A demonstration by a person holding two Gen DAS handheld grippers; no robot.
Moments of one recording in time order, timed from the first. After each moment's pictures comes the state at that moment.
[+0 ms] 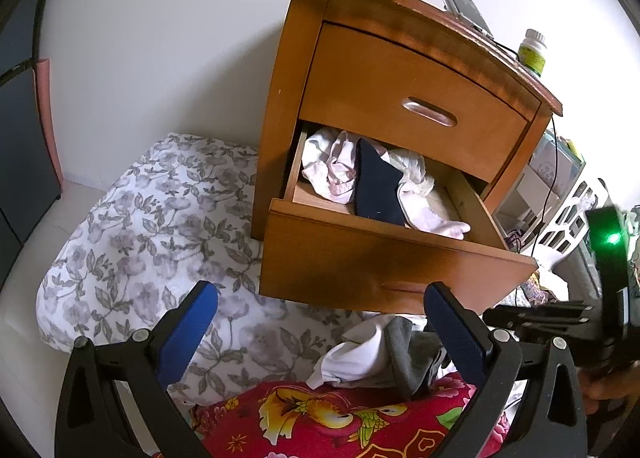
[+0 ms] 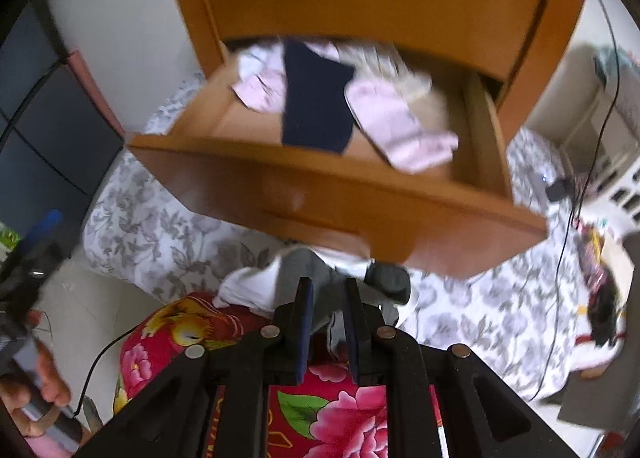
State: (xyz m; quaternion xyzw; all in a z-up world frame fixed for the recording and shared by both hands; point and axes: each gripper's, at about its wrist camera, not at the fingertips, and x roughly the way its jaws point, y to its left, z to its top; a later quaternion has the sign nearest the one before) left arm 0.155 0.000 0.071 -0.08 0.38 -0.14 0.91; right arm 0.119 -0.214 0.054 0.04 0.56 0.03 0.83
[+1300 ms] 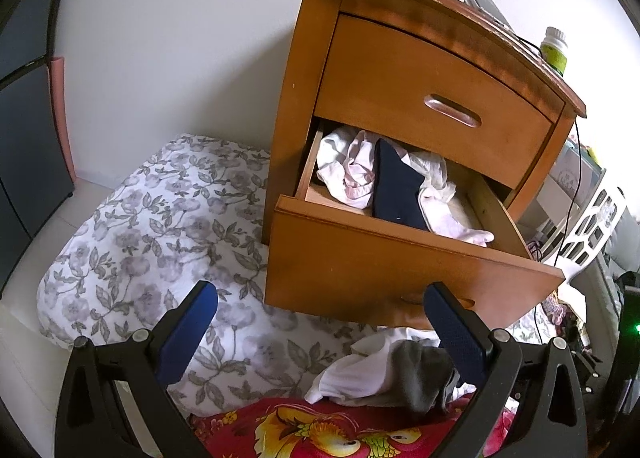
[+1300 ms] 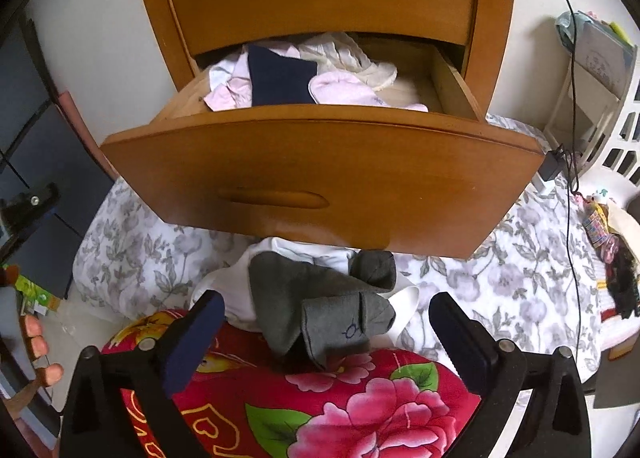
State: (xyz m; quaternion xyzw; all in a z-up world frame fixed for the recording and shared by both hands) left arm 0.165 -0.007 0.050 -0.08 0.37 -0.11 0.92; right arm 0.077 -0.232 0.018 0.07 0.48 0.00 0.88
